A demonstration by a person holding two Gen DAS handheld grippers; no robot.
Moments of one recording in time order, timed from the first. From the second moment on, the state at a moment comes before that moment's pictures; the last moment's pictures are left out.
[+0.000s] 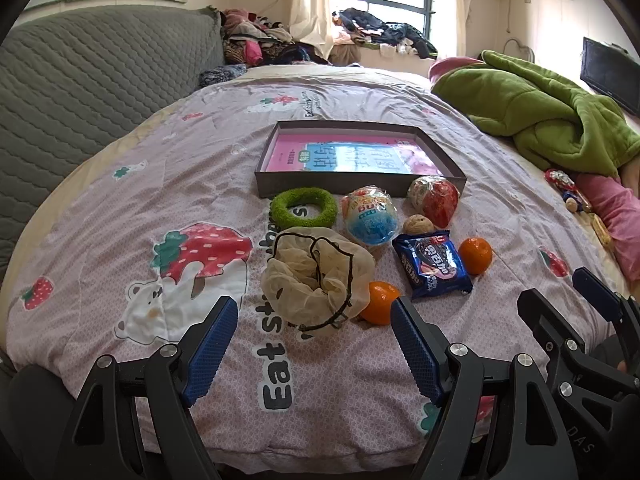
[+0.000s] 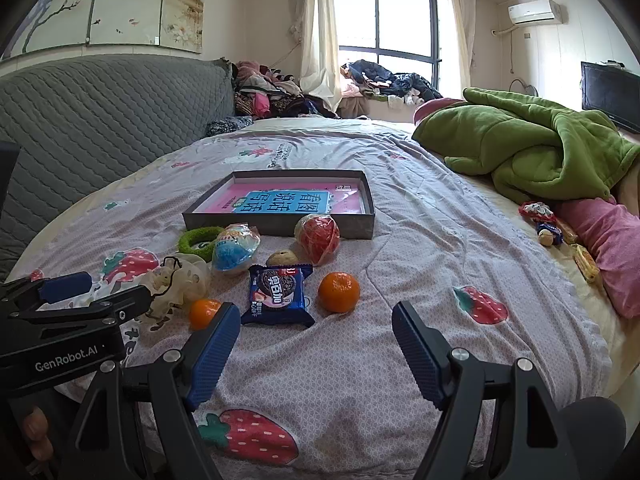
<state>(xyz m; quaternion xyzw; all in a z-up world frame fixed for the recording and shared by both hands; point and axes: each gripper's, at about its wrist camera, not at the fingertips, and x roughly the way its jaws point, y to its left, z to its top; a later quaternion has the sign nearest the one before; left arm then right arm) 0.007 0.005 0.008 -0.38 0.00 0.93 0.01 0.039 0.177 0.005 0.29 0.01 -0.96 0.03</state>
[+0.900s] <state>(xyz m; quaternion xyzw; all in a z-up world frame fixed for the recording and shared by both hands) 0.006 -0.013 0.004 -0.39 -0.02 0.92 0.01 0.044 0.179 0.013 0.27 0.01 -0.96 0.02</state>
